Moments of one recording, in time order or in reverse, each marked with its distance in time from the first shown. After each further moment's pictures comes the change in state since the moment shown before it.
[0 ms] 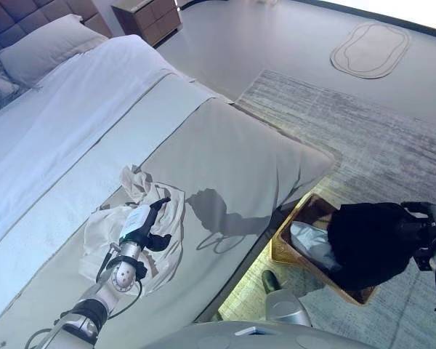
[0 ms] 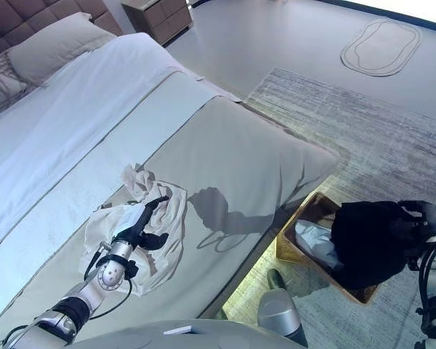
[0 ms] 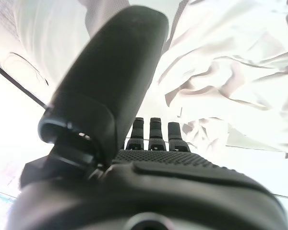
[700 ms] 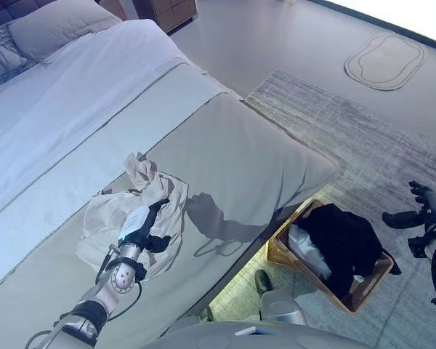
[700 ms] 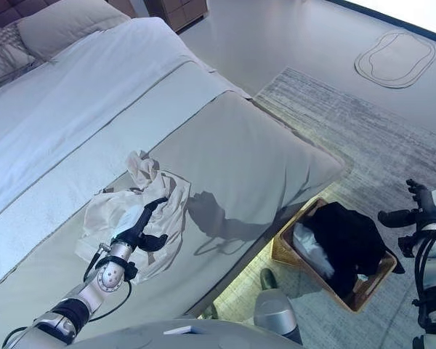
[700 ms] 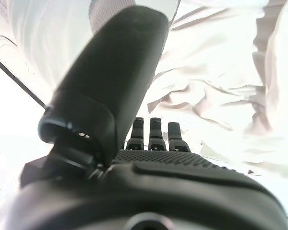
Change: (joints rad) left arm 0.021 -0.003 0.013 0.001 0.000 0.003 0.006; right arm -0.004 0.000 0.008 -0.142 0.074 0.034 0.003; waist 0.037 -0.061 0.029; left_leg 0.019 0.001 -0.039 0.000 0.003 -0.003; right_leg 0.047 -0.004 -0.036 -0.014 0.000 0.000
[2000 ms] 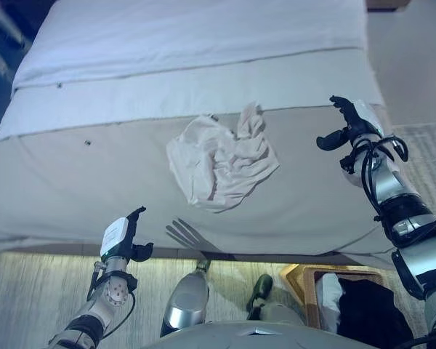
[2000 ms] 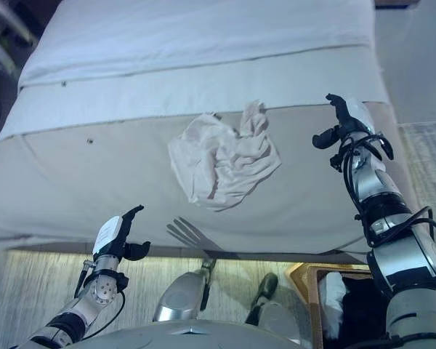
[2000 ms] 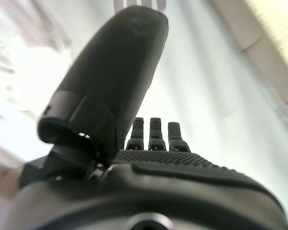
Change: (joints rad) left arm 0.060 -0.014 0.075 0.014 -0.017 0.072 0.127; right arm -0.712 0.089 0.522 0.139 -0.153 0.113 -0.017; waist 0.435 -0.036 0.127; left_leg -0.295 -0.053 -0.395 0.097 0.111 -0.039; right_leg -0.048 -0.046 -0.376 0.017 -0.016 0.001
